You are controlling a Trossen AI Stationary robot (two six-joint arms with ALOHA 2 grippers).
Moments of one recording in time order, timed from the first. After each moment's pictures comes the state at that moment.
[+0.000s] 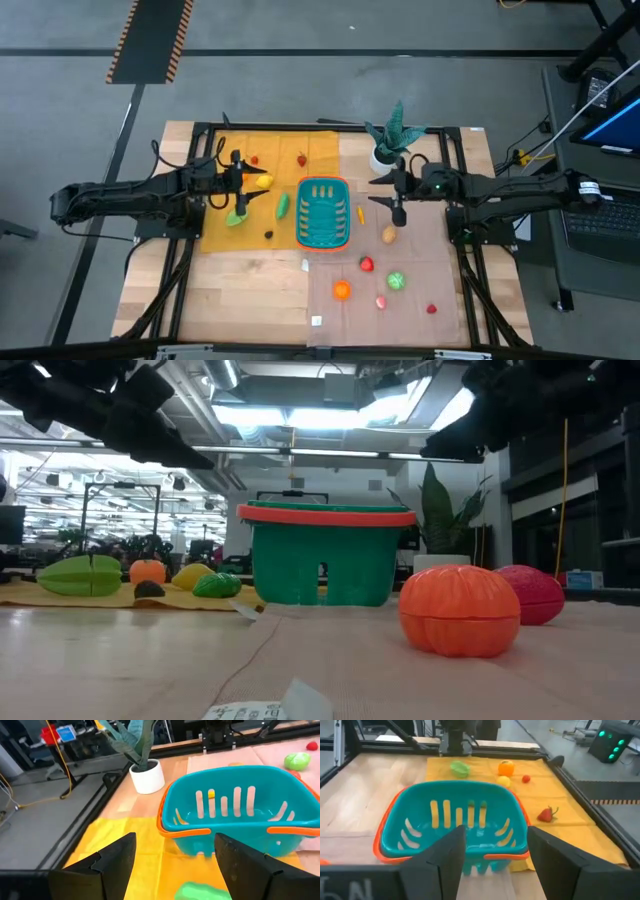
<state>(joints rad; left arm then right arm) 0.28 0.61 0.32 -0.01 0.00 0.22 -0.10 0.92 0.49 0.11 0.02 -0.09</state>
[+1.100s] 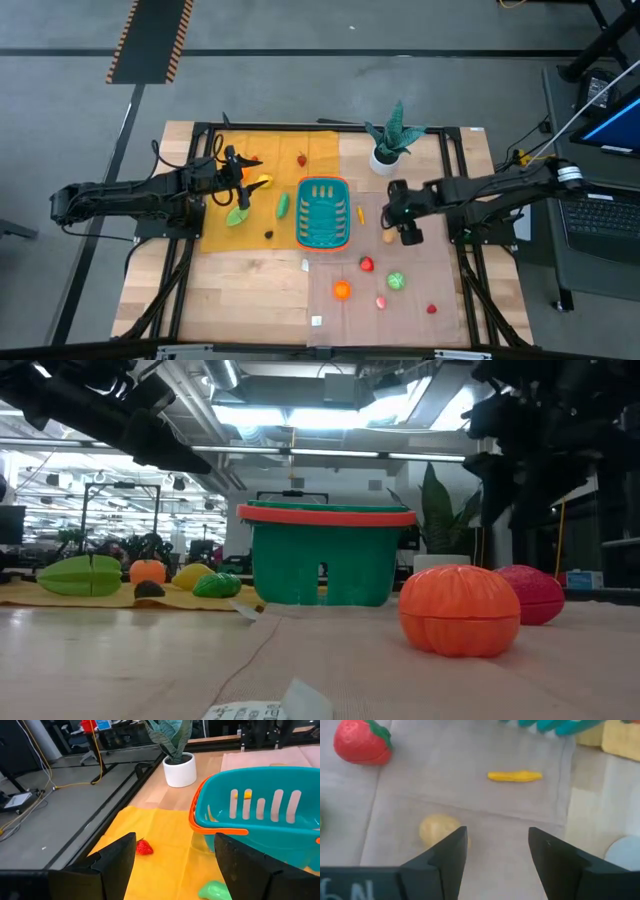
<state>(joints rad) 0.28 0.61 0.32 -0.01 -0.17 0.17 0.09 1.18 0.74 -0.67 0.11 -0.18</state>
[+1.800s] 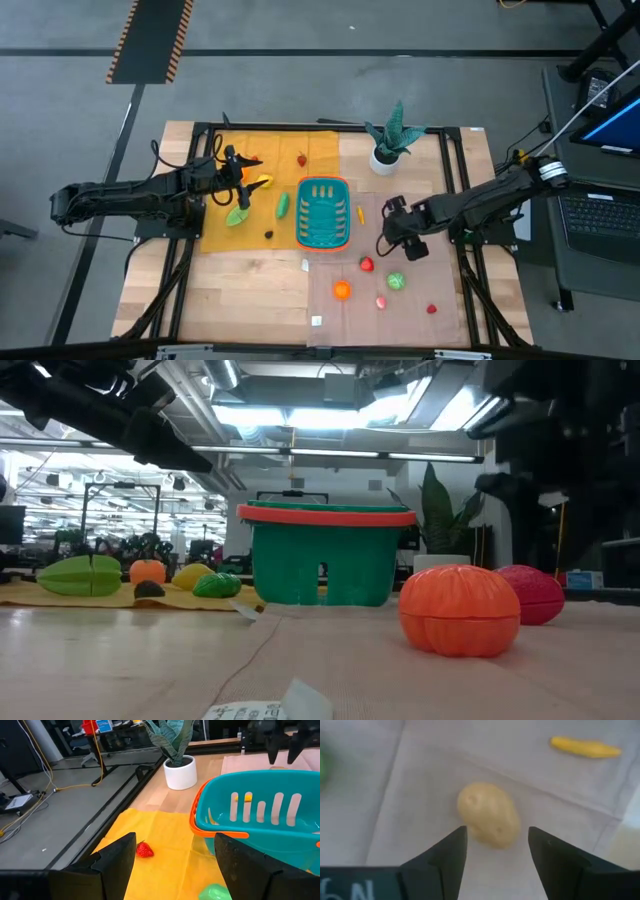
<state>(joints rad) 0.28 0.61 0.32 0.00 -0.18 0.17 0.26 1.35 0.74 -0.73 0.16 -0.16</state>
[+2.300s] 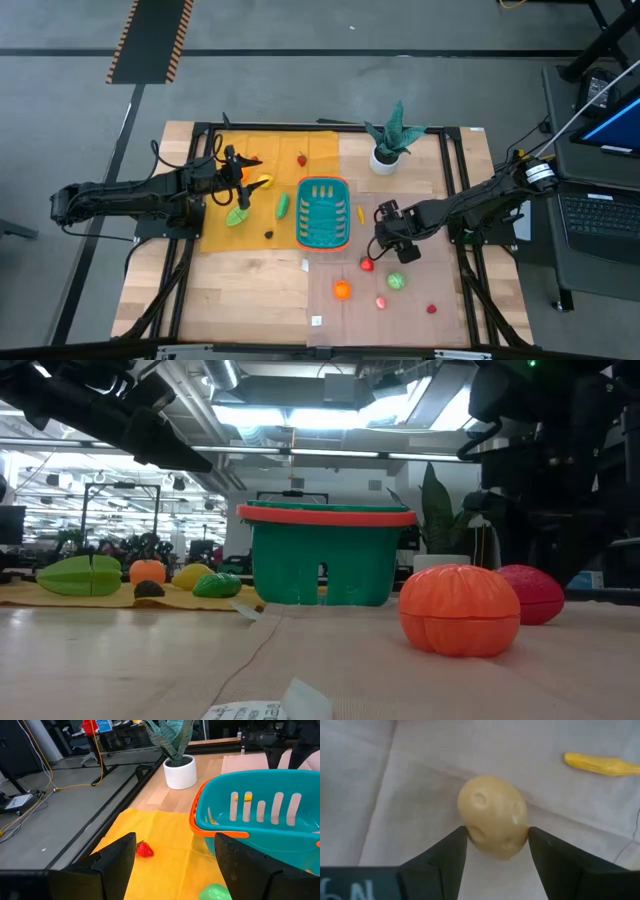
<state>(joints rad) 0.28 0.61 0.32 0.00 -0.18 0.17 0.26 1.46 0.74 -0.62 0.17 -0.16</state>
